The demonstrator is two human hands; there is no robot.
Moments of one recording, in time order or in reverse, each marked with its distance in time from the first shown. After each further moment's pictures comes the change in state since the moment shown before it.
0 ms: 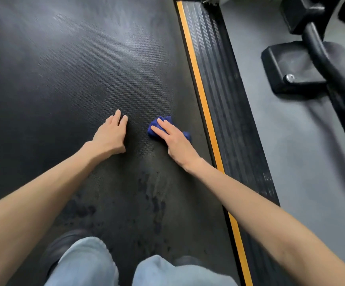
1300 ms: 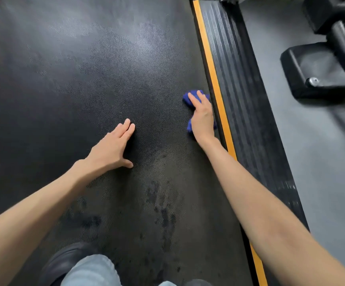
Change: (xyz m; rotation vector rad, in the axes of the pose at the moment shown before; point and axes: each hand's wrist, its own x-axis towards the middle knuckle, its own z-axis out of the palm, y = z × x) left_hand -0.007 -0.026 0.023 -0.105 0.039 0.113; right_hand 0.071 0.043 -0.015 0.259 0.325 0.453
